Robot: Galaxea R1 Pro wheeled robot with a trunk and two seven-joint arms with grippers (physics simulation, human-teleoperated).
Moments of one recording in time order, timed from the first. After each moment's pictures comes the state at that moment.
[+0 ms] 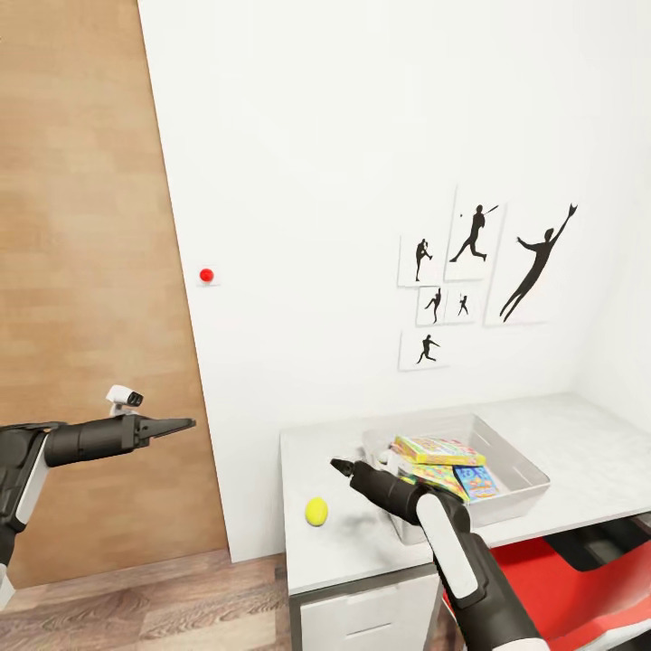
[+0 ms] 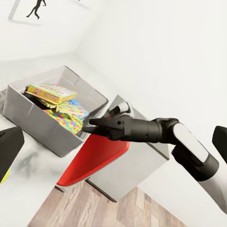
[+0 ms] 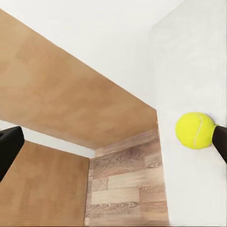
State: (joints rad) left arm -0.61 0.39 0.24 -1.24 0.10 1.02 -1.57; right arm -0.41 0.11 0.10 -1.23 -0.74 0.71 0.00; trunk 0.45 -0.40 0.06
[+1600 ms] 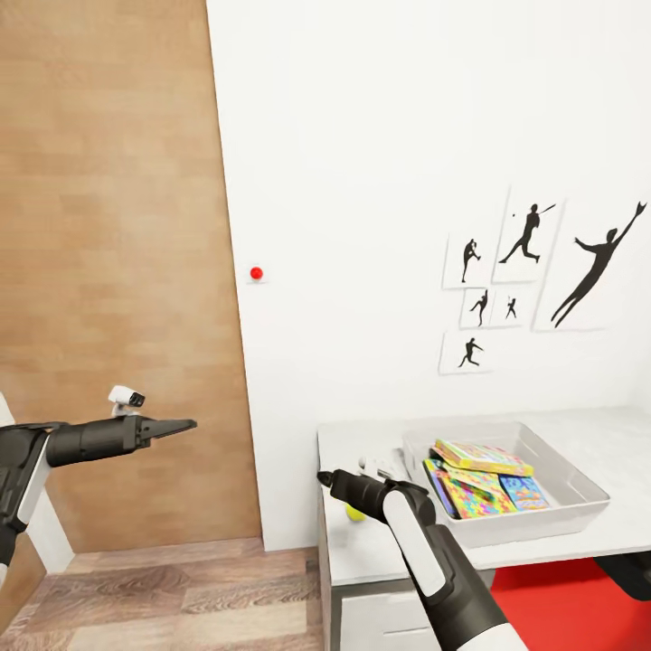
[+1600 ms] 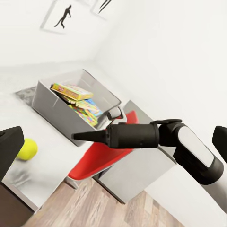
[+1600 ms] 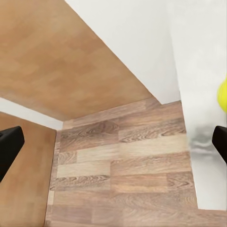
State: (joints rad) left arm -0.61 0.39 0.23 -1.24 0.10 1.02 -1.57; right arm -0.45 0.16 0.24 -1.20 -0.72 0.70 -0.28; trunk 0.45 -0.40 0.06
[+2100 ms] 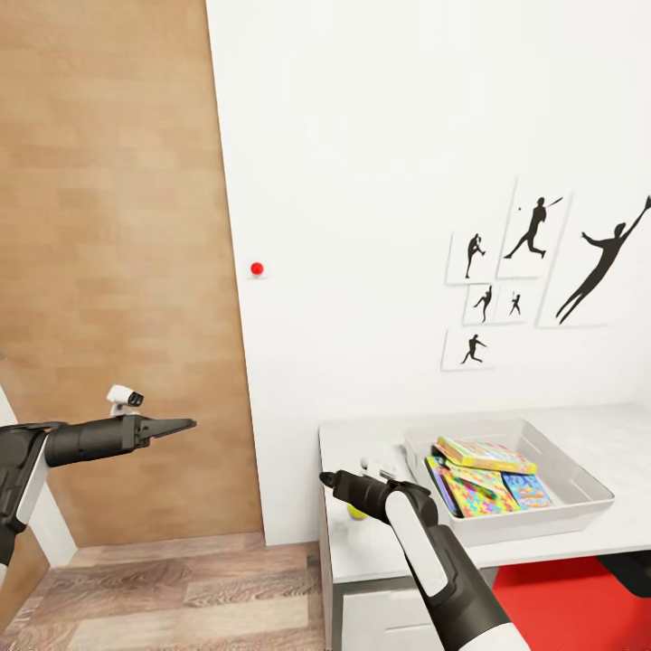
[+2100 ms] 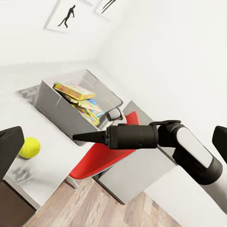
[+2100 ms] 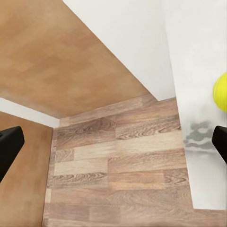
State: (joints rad) left arm -0.61 0.39 0.24 -1.24 0.10 1.02 -1.57; right arm -0.45 0.16 0.24 -1.20 -0.72 0.70 -0.28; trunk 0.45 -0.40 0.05
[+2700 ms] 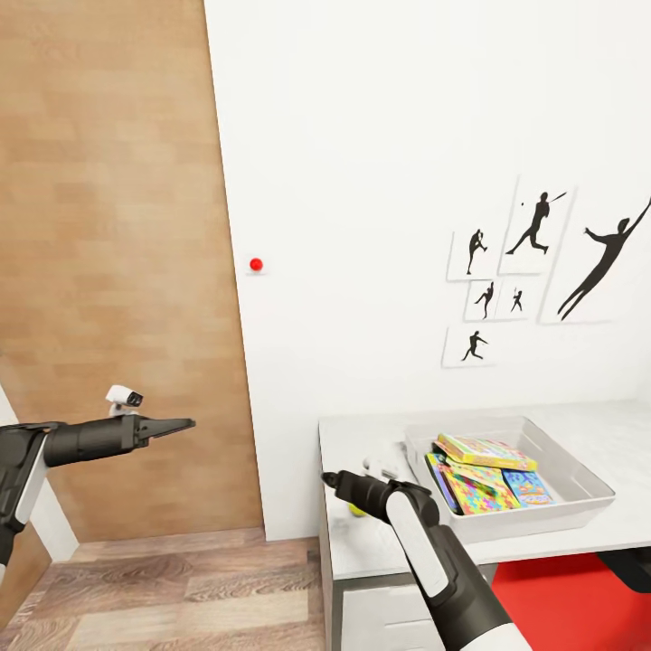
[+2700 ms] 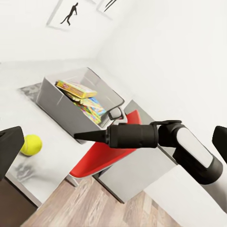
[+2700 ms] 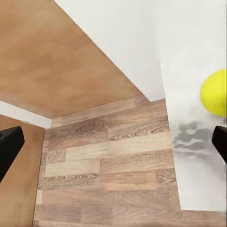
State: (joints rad) left arm -0.61 0.39 0.24 -1.24 0.10 1.02 -1.57; right arm -0.45 0.15 0.24 -1.20 -0.69 0.69 -0.28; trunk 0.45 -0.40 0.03
